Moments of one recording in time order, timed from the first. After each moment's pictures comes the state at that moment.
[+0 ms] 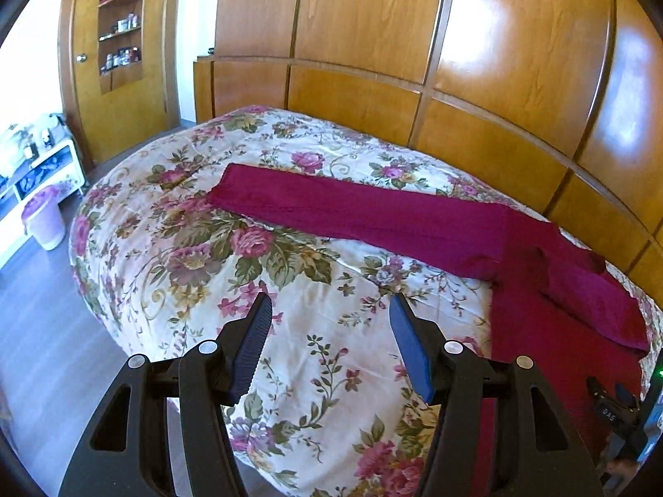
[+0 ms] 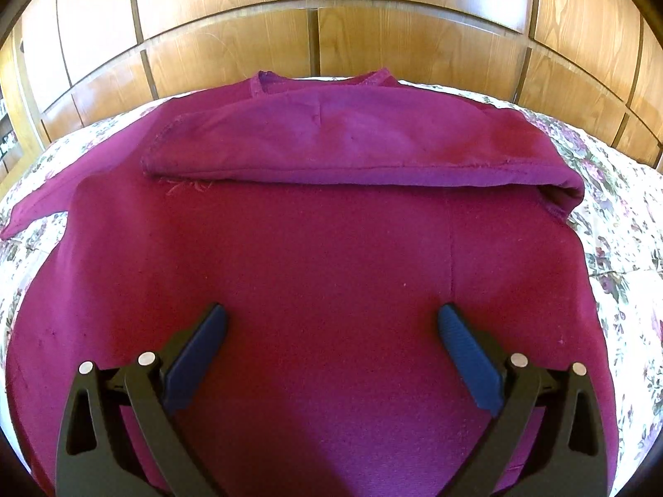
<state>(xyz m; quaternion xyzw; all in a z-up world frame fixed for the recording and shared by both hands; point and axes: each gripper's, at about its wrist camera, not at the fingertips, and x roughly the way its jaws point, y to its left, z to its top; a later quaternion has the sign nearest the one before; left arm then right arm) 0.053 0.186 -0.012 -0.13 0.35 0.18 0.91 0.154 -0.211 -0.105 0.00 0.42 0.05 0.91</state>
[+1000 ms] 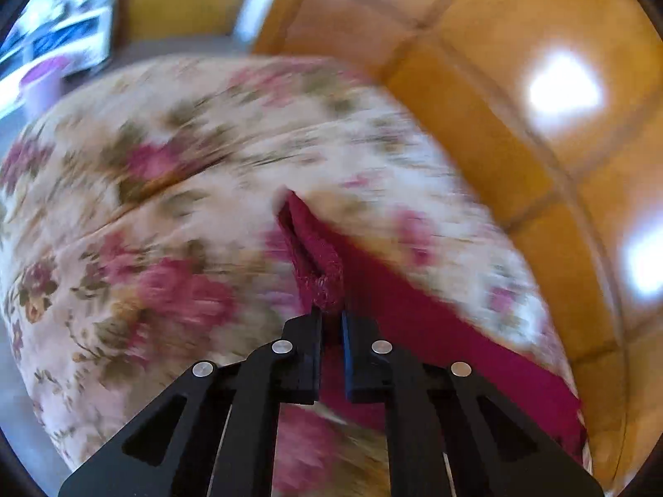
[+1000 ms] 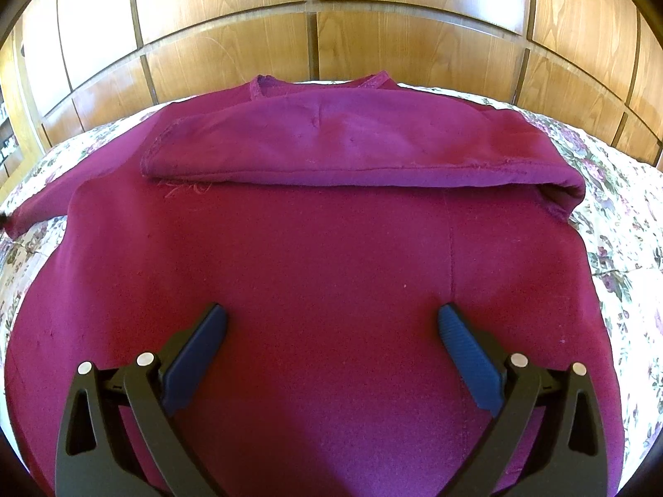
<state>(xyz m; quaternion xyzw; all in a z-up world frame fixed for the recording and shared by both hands) 0.191 0.380 -0.053 -0.34 0.34 0.20 0.85 0.155 -0.212 -0.109 0.00 0.41 0.05 0.91</state>
